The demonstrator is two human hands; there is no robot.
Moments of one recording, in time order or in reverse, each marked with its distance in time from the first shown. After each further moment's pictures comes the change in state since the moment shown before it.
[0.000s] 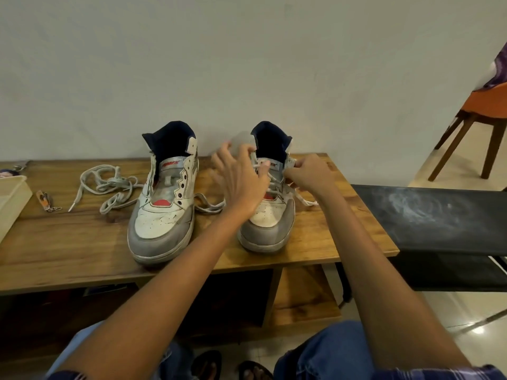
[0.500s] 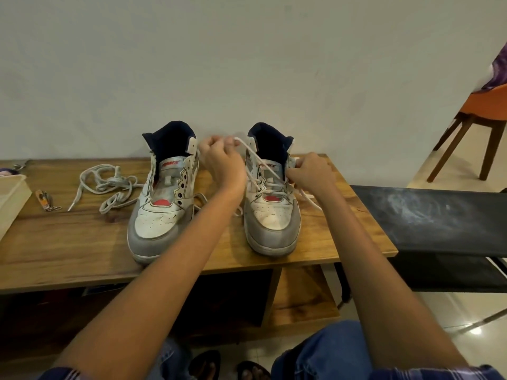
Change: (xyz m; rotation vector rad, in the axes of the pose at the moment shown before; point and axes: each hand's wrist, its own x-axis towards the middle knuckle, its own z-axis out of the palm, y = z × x) left_hand 0.021 0.002 -0.012 -0.637 0.262 -0.297; right_hand 0.004 0.001 -0.001 -0.173 0.045 -0.012
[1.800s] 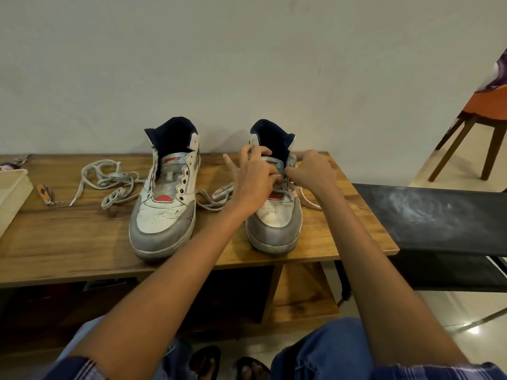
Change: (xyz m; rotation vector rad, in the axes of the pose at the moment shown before) left_hand -0.022 -0.019 0.008 0.783 -0.530 0.549; right_hand -0.002 -0.003 0.002 -0.039 0.033 -0.036
